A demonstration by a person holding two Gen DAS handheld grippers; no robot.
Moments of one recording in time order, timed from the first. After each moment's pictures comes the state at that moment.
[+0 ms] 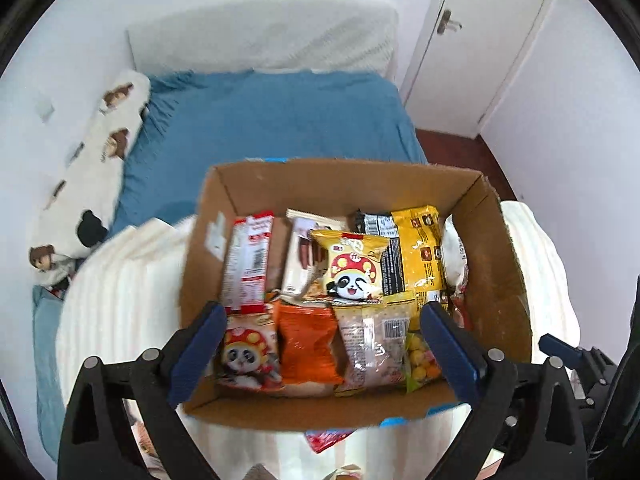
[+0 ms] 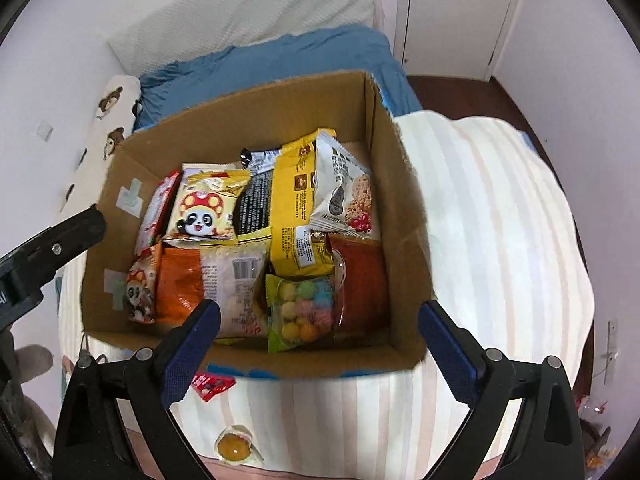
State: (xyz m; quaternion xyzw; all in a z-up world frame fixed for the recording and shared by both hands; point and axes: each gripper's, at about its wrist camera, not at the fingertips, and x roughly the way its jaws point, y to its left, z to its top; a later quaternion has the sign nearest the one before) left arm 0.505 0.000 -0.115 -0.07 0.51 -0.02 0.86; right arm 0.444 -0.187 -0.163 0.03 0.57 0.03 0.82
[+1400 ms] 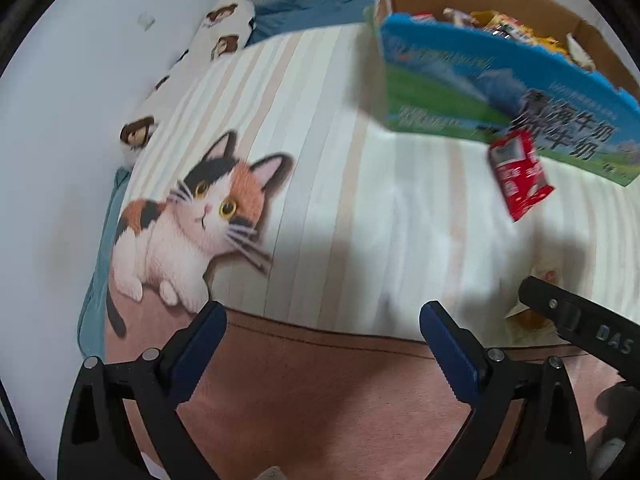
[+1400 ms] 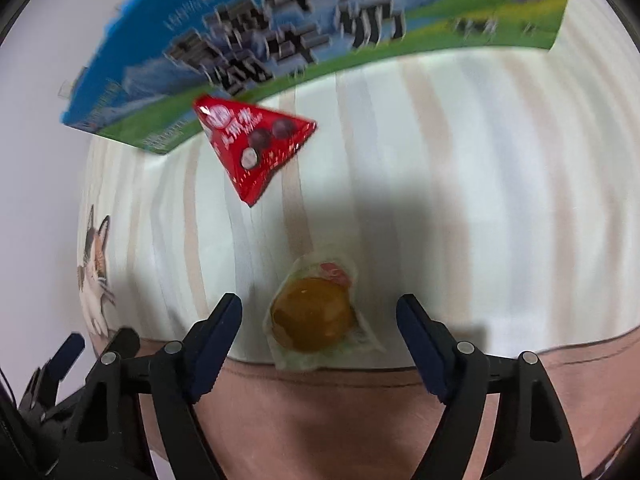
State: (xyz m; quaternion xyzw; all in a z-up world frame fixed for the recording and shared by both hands) left arm 0.304 0.062 -0.273 -0.02 0.59 0.15 0.79; right arm 0.289 -0.108 -0.326 0.13 0.66 0.09 0.73
